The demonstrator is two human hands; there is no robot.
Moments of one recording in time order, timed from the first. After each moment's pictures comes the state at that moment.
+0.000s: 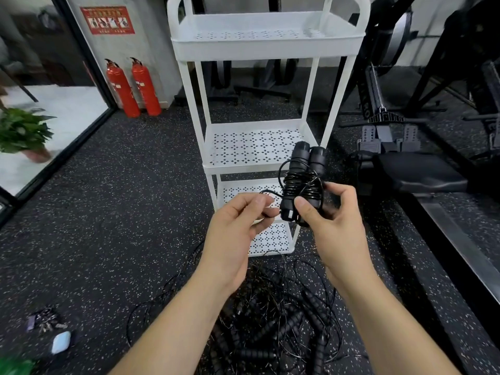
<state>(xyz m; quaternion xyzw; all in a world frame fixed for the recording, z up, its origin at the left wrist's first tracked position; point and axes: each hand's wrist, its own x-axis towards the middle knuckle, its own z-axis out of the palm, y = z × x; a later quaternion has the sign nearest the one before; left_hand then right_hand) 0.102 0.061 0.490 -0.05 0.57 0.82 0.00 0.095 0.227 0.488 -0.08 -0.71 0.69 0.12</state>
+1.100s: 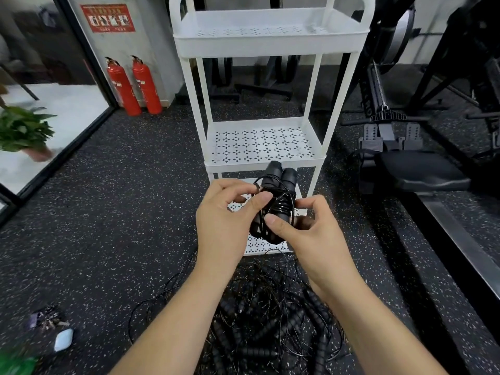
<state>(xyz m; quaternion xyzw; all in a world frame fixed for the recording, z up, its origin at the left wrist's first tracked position) 0.087 0.048 0.487 -0.02 0.77 0.61 -0.20 0.110 0.201 0.490 -0.06 -0.67 0.74 0.00</state>
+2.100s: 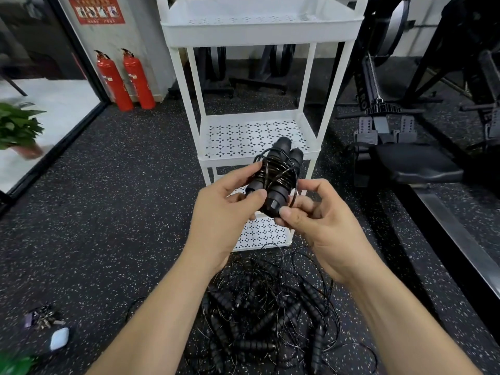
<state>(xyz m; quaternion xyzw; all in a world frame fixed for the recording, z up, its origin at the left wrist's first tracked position) 0.089 0.046 0.501 0.00 0.69 0.72 -0.06 0.102 0.232 0.494 0.03 -0.59 0.81 -0.06</state>
